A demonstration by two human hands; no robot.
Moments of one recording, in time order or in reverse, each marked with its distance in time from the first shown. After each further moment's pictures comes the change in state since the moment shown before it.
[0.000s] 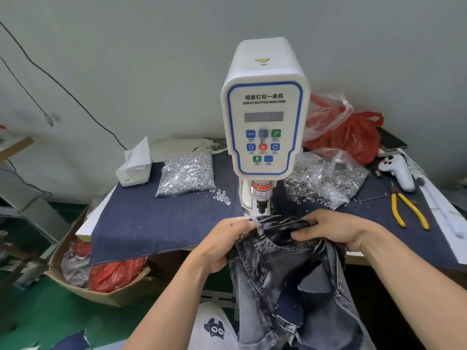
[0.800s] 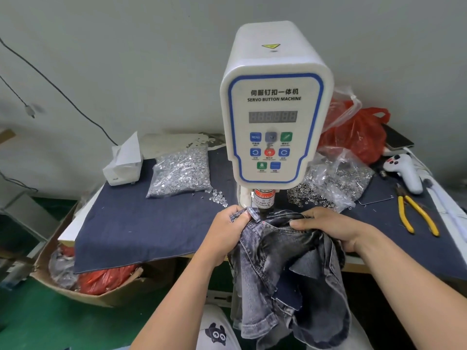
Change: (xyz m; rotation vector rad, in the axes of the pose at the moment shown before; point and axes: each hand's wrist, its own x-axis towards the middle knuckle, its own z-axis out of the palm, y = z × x) left_hand 0.056 -0.013 -0.012 0.244 0.319 0.155; right_hand 0.049 0.024 -0.026 0.195 0.050 0.048
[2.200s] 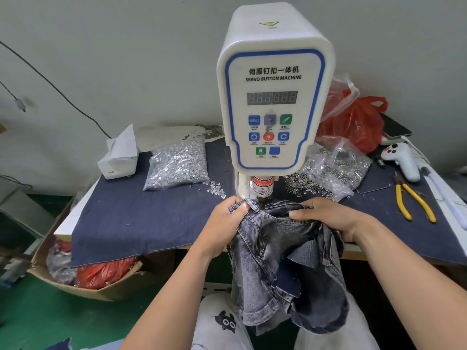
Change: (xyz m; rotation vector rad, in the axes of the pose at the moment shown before) left_hand -0.002 -0.006 -0.004 -0.088 -0.085 0.073; right_hand -0.002 0.003 0.003 -0.020 0.021 -0.037
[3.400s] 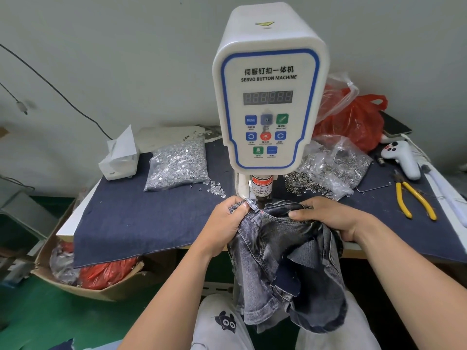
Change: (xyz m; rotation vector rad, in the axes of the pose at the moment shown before) left_hand 0.001 0.000 0.001 0.034 0.012 -0.017; right_hand 0.001 0.004 -0.002 0.017 0.004 0.010
